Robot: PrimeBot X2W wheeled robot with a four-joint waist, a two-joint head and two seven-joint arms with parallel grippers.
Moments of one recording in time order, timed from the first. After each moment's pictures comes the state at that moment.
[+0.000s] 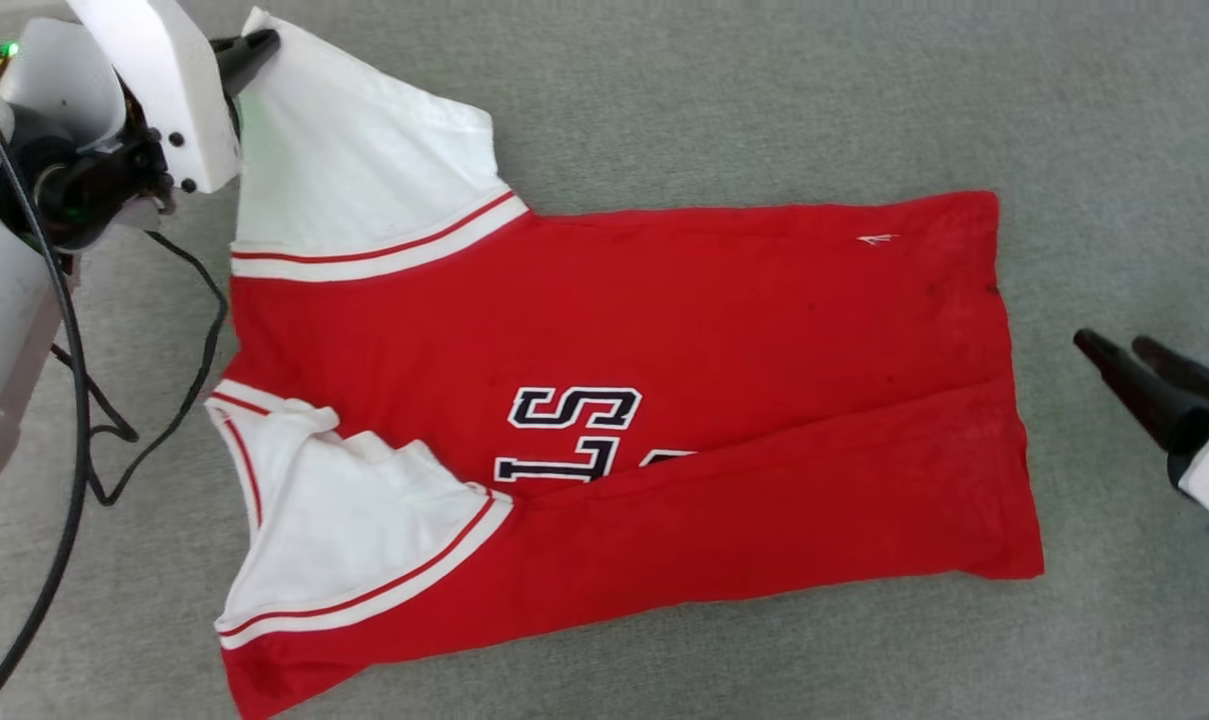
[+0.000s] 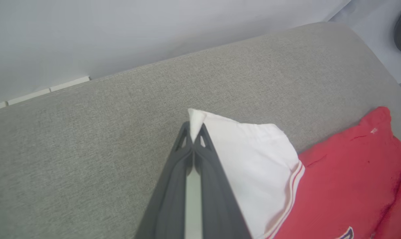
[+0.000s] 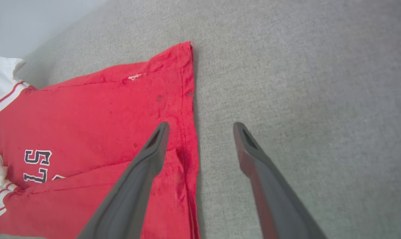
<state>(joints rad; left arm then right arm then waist) -1.21 0.62 -0.77 0.64 -1.09 -0.13 0.46 -0.29 -0.31 -0.19 -0.02 0.76 0.13 0.73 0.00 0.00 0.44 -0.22</state>
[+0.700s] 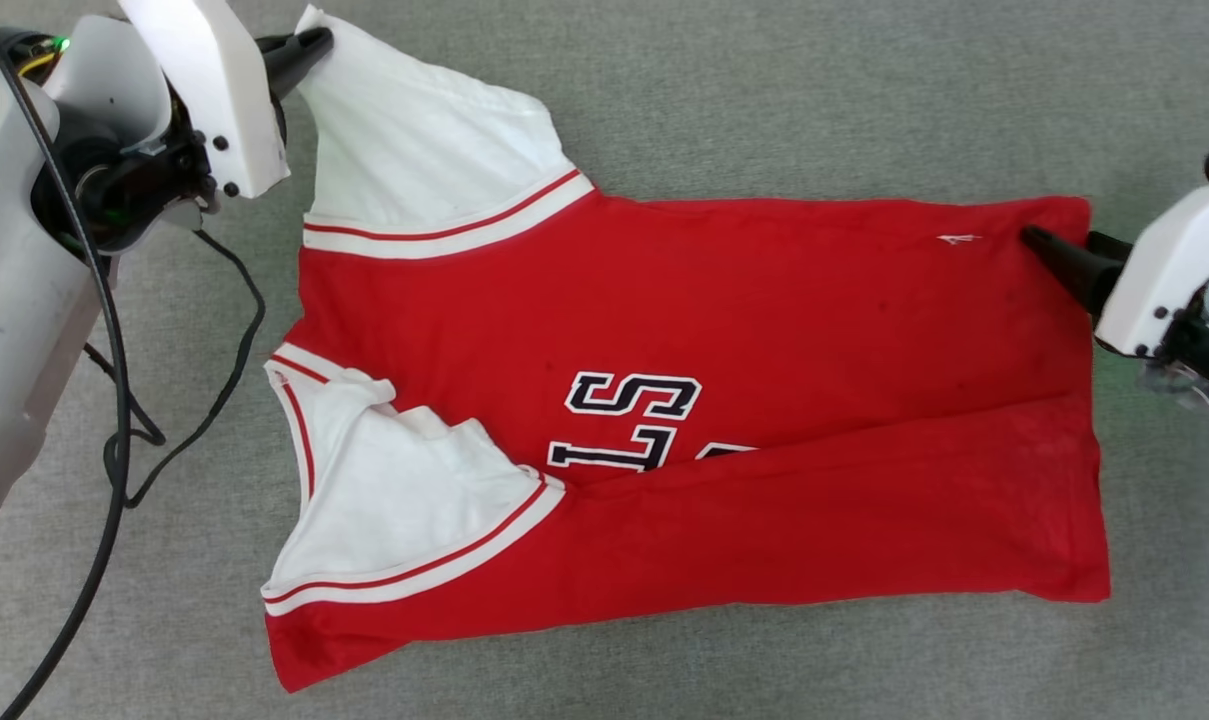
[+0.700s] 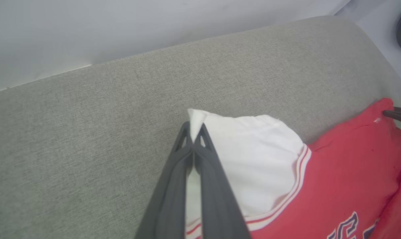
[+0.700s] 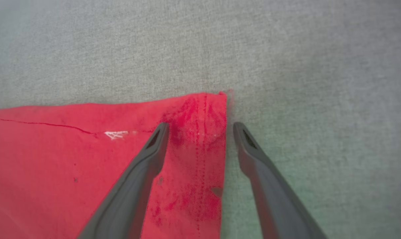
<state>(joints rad) -1.21 0.61 -0.82 0.57 -1.13 -0.13 0.45 -0.71 -0.31 -0.03 0.49 0.59 0.13 0.67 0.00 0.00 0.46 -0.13</state>
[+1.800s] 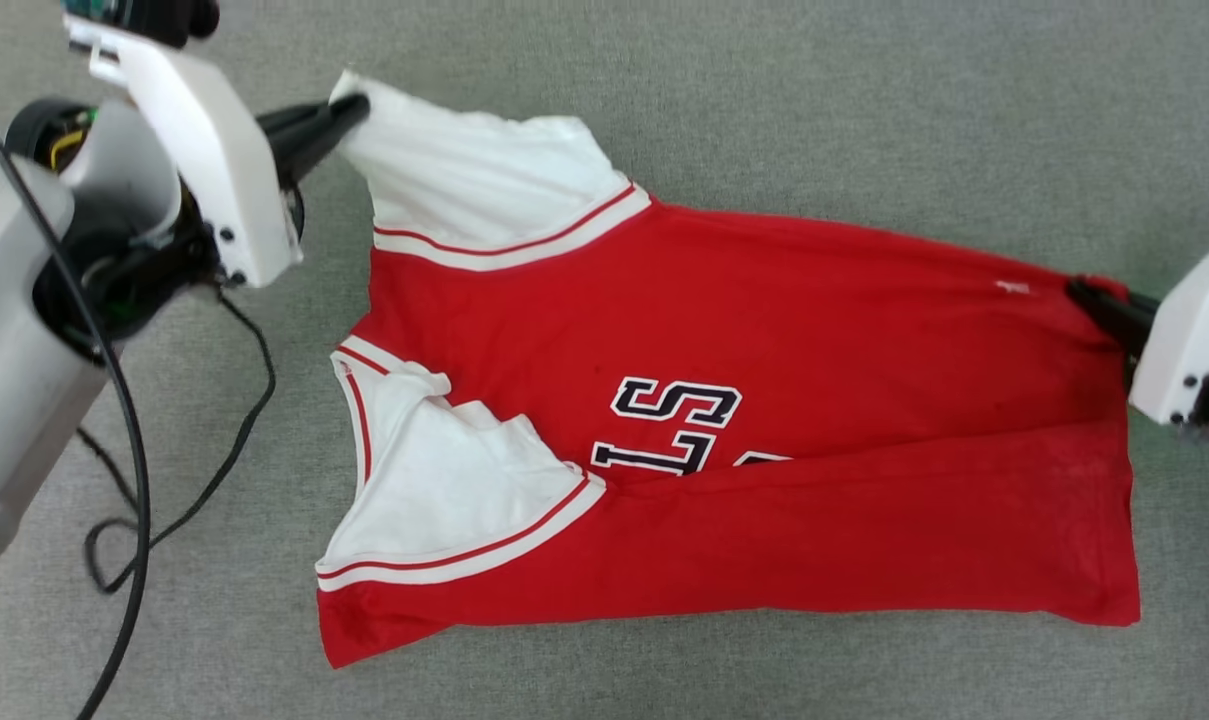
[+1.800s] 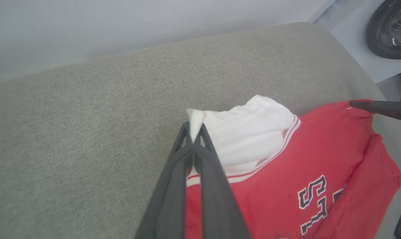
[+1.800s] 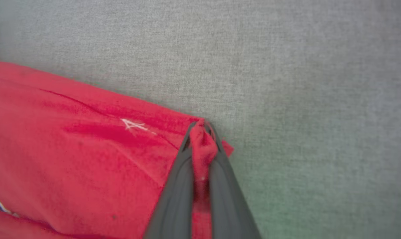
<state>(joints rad) -1.12 0.71 -0.88 0.38 -1.24 -0.13 0.36 -0.71 -0.56 0.38 0.55 0.88 0.13 0.47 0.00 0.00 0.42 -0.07</state>
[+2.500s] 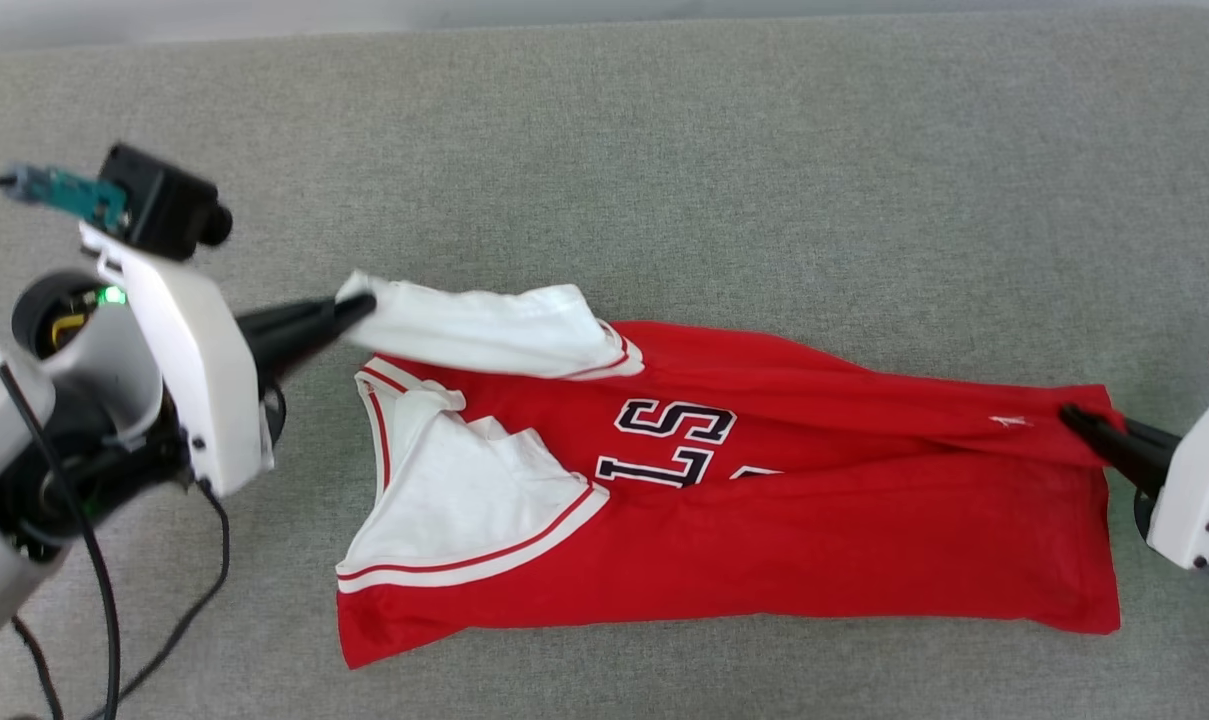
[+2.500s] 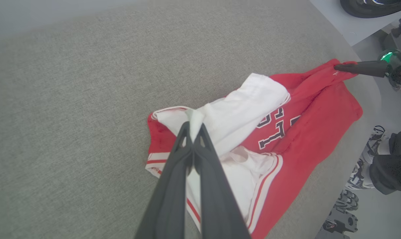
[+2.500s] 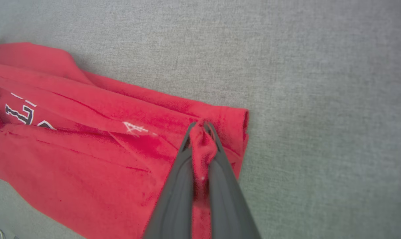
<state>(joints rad) -0.88 0.94 -0.92 0.01 -1.30 -0.11 0.34 -0.44 -0.72 0.45 0.30 1.04 0.13 0.38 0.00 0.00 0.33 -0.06</state>
